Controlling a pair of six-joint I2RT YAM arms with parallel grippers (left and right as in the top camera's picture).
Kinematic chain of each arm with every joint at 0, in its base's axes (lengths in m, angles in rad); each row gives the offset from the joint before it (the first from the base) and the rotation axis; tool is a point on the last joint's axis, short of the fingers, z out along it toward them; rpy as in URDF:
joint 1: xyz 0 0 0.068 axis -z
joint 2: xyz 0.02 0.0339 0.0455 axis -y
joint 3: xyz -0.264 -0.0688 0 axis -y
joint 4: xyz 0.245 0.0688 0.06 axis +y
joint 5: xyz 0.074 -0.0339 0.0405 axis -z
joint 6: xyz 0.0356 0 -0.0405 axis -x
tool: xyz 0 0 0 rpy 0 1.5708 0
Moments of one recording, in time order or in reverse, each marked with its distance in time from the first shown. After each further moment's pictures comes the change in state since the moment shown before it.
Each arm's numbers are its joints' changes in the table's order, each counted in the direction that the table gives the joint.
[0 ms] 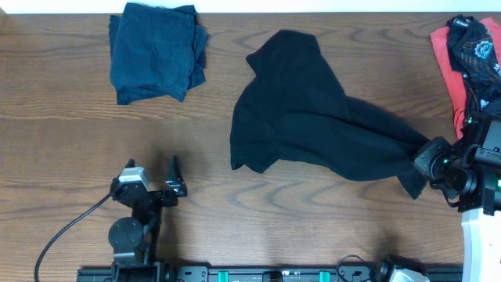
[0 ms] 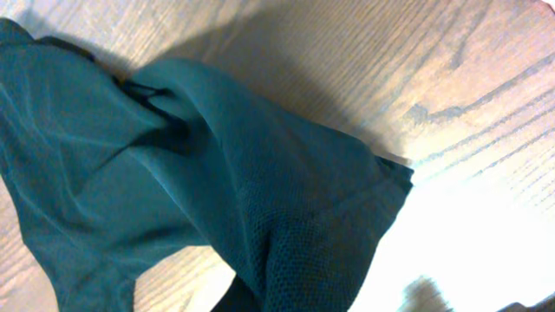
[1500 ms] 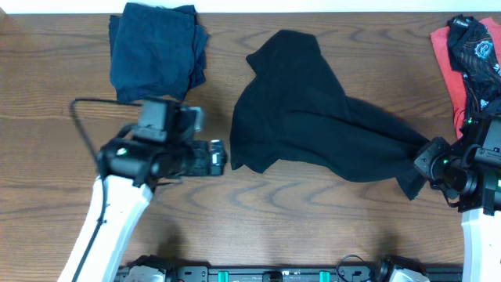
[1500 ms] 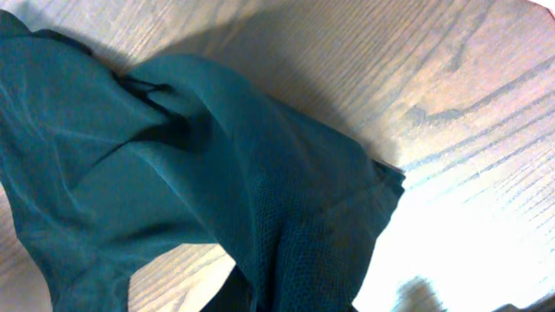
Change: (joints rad) left arm 0.315 -1.212 1.077 0.968 0.198 0.043; right arm 0.000 0.000 0.001 0.000 0.000 0.018
